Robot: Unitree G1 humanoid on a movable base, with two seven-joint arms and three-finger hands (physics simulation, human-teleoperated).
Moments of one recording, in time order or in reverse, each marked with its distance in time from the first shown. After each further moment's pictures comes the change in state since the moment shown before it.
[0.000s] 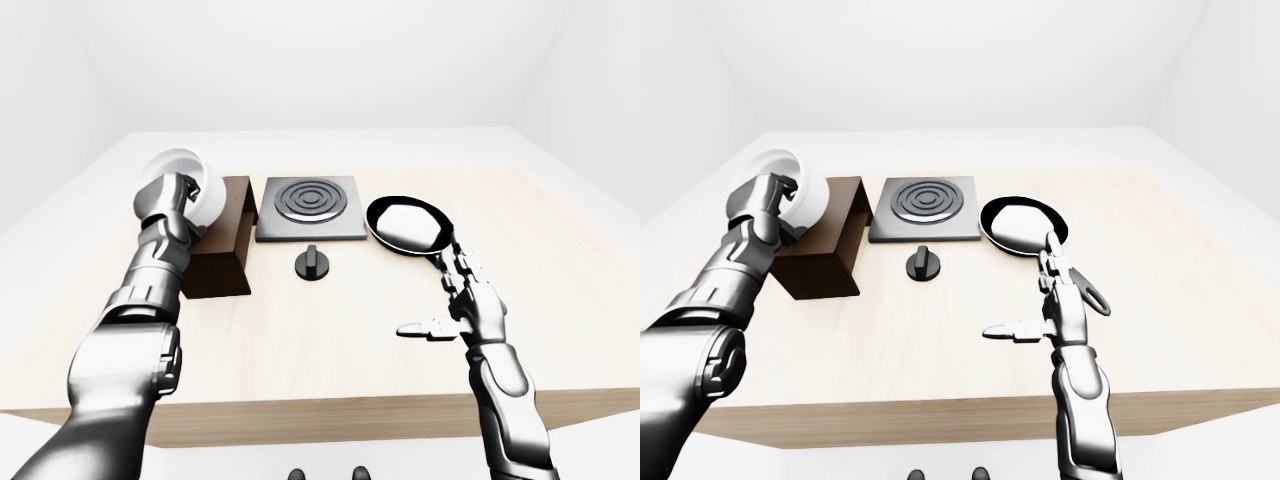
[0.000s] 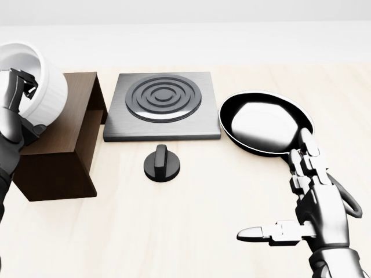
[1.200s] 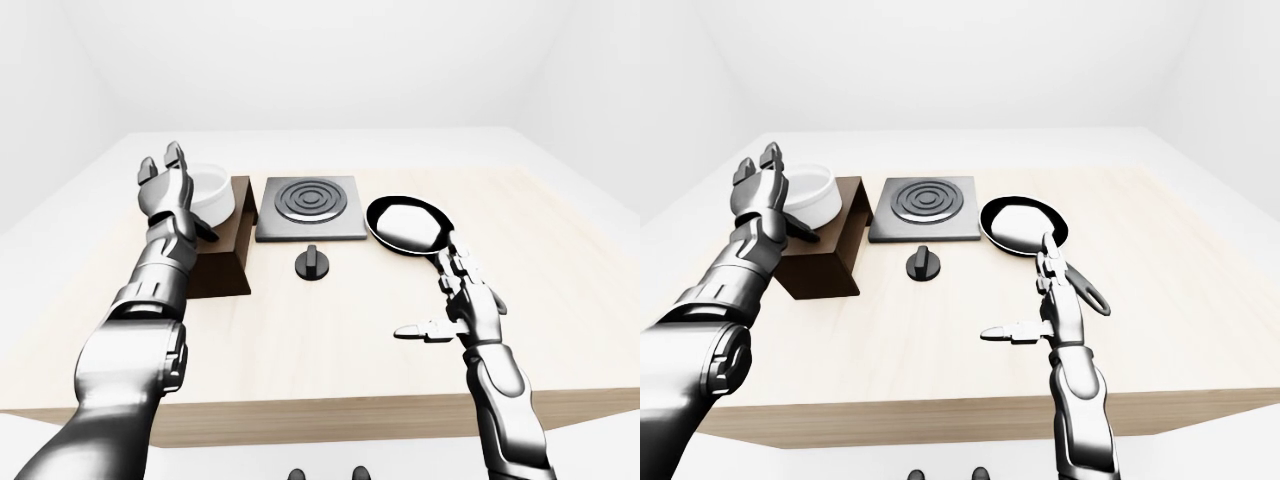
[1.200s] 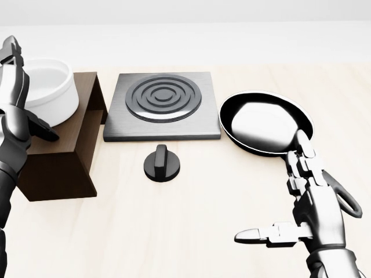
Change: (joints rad) left arm -0.021 -0.024 -0.010 0.019 0.042 0.000 0.069; right arm 0.002 0.002 0.012 0.013 -0.017 -0.008 0.002
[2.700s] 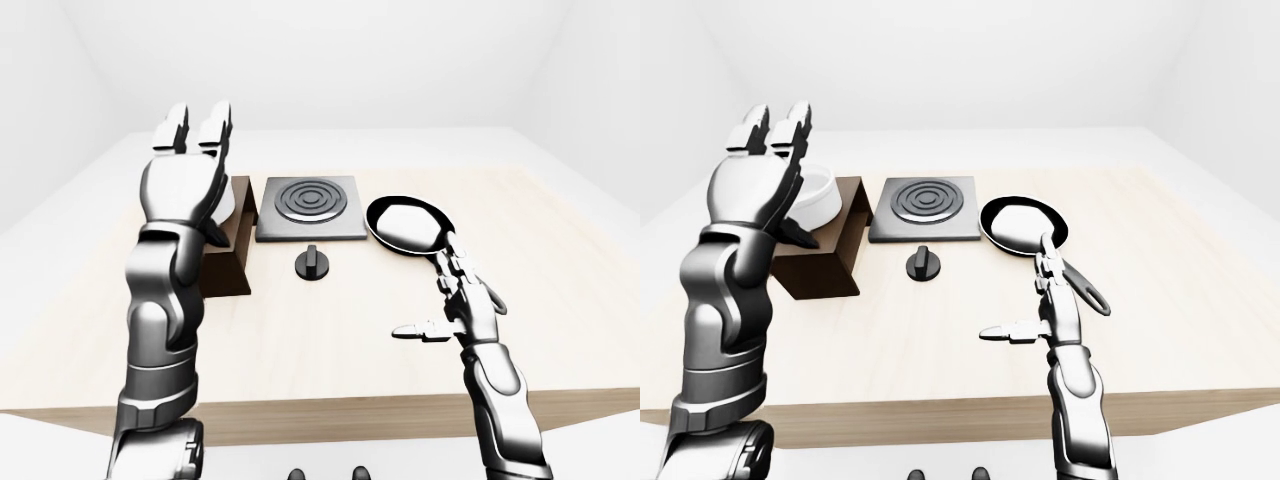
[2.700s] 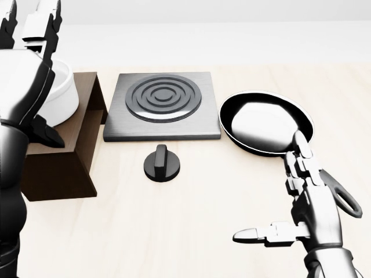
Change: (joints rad) left arm 0.534 -0.151 0.077 -1.423 0.389 0.000 -0.636; right arm -0.008 -0.002 0.008 0.028 -0.014 -0.017 -0.010
